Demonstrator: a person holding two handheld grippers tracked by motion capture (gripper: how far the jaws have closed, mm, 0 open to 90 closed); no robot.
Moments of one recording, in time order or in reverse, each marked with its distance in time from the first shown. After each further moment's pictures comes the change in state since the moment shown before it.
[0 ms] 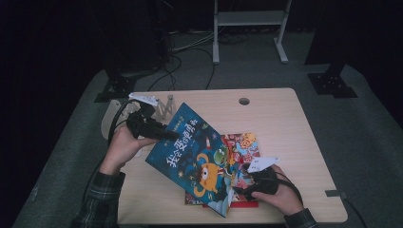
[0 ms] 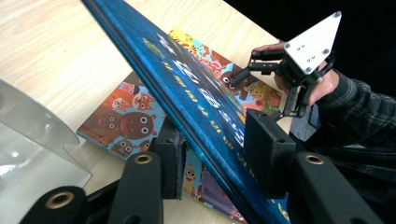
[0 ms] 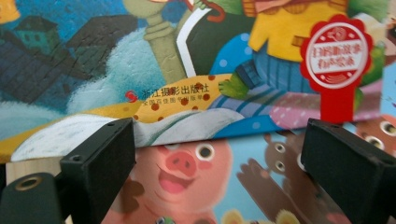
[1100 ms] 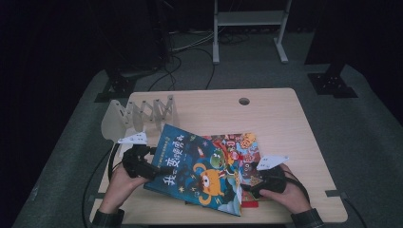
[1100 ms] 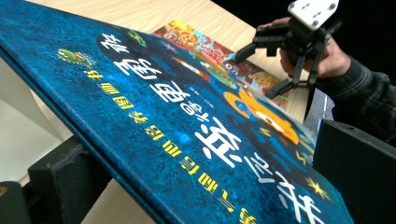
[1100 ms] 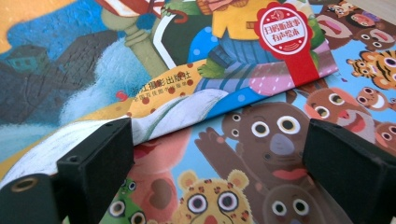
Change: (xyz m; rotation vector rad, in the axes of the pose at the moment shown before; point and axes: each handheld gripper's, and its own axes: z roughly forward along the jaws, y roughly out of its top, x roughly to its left) left arm -0.017 -0.102 0.026 -0.194 0.042 0.004; right arm -0.017 -0.014 -0.013 -0.018 -0.027 0.012
